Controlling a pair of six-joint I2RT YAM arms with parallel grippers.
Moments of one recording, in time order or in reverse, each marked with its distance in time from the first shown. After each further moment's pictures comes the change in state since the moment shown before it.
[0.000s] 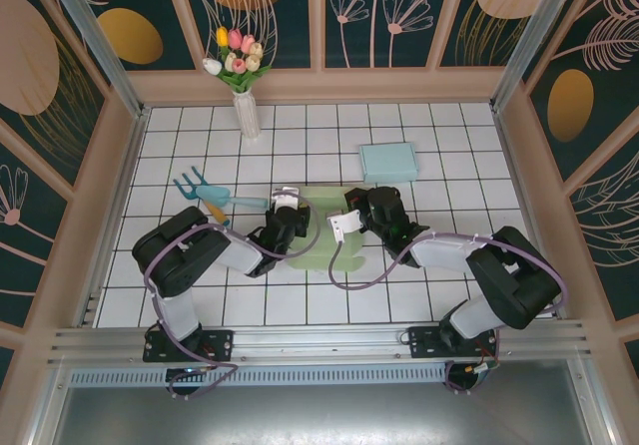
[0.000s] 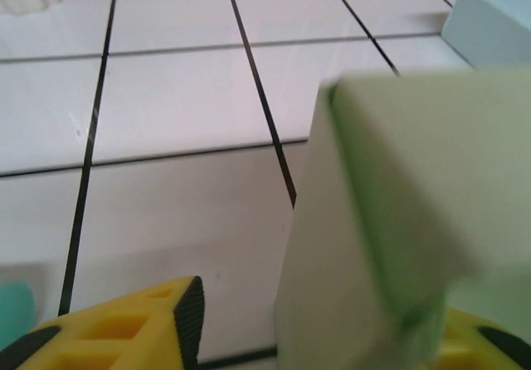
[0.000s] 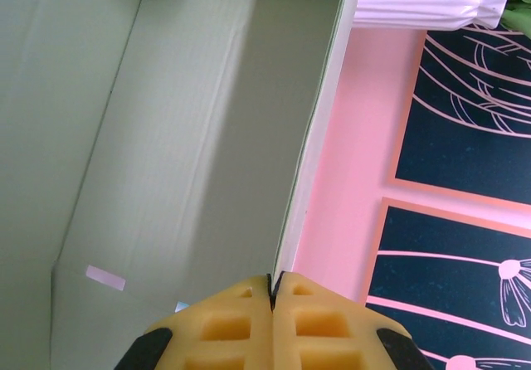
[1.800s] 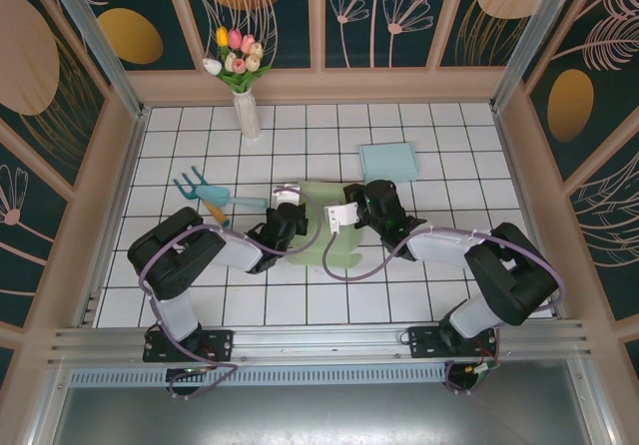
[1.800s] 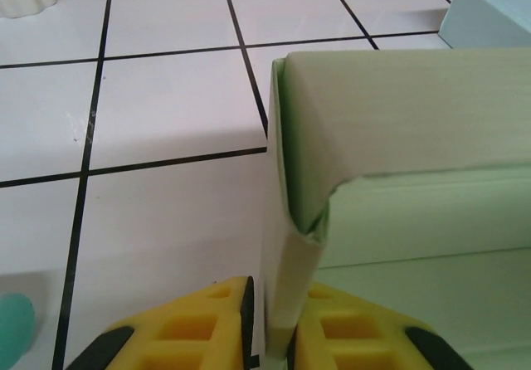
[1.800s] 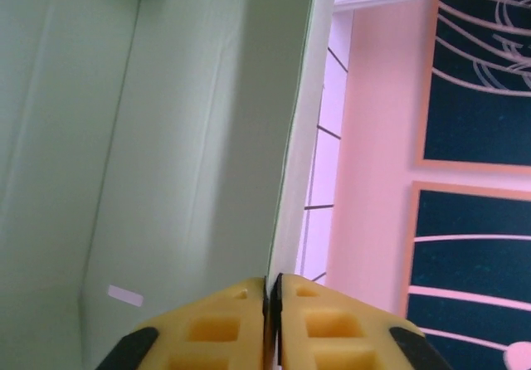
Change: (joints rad) left arm 0.005 -0.034 0.010 -0.077 0.024 0.001; right arm -0.005 0.025 0.073 -0.093 -0.003 0.169
